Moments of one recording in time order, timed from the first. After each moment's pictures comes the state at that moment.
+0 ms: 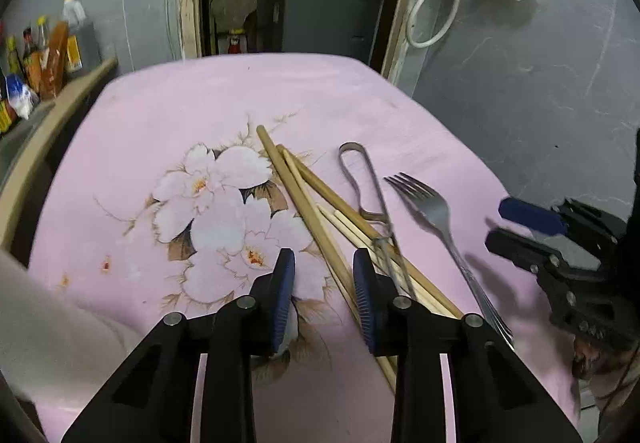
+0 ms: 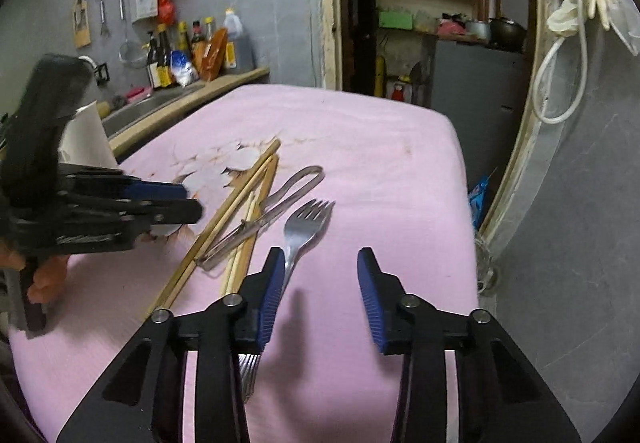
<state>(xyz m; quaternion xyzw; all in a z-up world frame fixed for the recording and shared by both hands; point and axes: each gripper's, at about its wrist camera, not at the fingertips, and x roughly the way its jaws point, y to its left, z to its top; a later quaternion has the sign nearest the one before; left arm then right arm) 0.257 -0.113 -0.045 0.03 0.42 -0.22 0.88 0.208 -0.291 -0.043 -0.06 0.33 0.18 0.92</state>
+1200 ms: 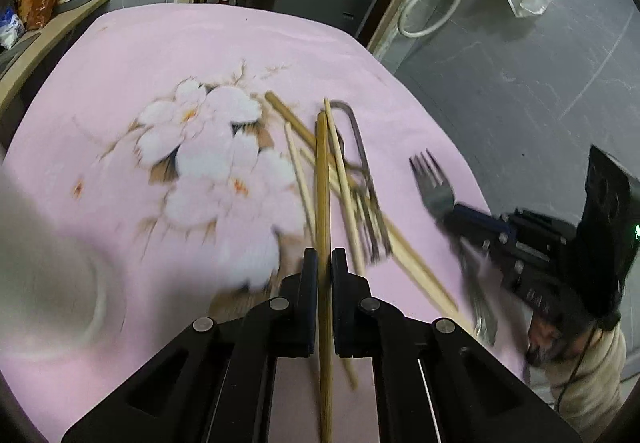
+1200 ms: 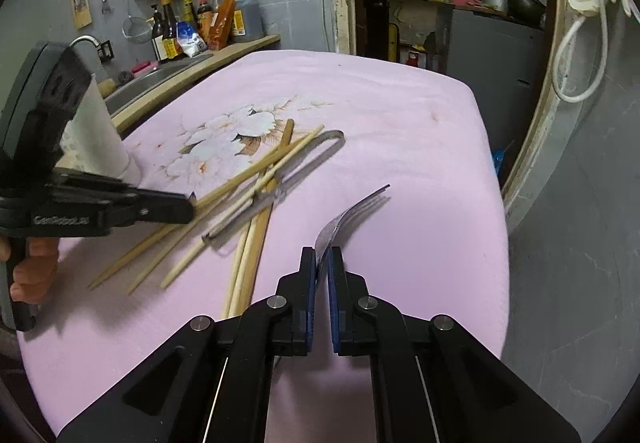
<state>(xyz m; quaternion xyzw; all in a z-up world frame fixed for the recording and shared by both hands) 0.236 -0.074 -0.043 -0.05 0.48 -0.26 0.84 0.215 -0.279 -0.052 -0.06 0.39 0.19 0.90</state>
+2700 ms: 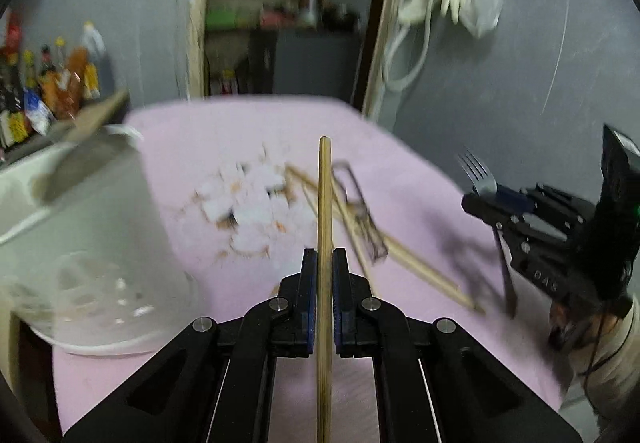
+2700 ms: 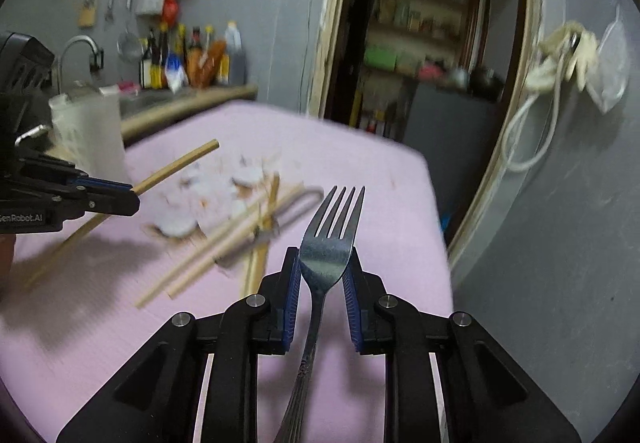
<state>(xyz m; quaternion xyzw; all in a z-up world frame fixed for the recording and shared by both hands) 0.161 -0.044 -0.007 0.01 0.31 -0.25 0.92 0.152 -0.256 -0.025 -0.13 0.24 0.11 0.96</state>
